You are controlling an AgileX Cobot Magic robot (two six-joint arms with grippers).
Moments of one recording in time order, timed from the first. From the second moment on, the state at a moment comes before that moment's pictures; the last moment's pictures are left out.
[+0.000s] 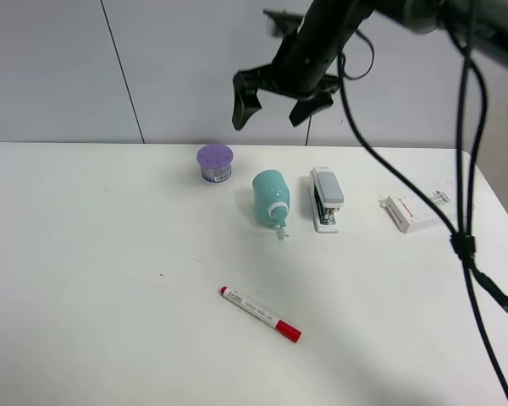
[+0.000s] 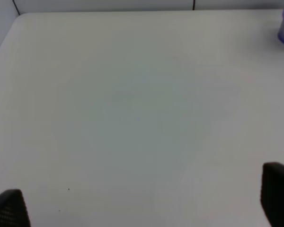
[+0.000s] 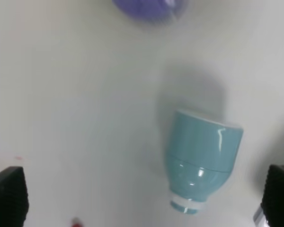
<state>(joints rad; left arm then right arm) 0.07 -0.01 -0.51 0.04 1.05 -0.02 0.46 2.11 -2.07 0.27 1.22 -0.01</state>
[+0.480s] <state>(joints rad) 0.07 -0.01 -0.51 0.04 1.05 -0.02 0.38 1.56 -1.72 0.00 1.22 -0.06</state>
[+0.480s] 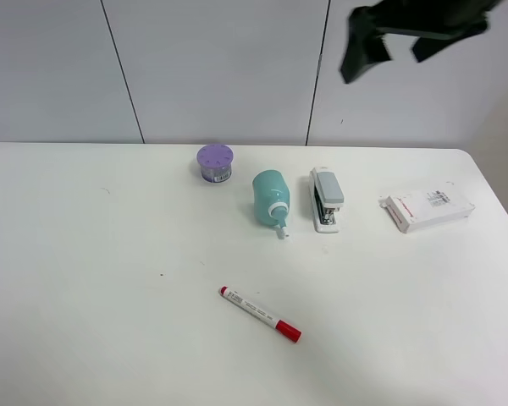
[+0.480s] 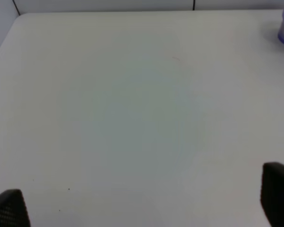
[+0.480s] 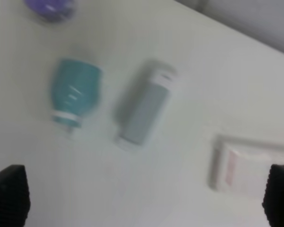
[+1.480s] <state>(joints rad) 0.07 -0.01 -0.51 0.04 1.05 -0.02 -0.02 0.13 -0.57 0.01 1.18 -0.10</state>
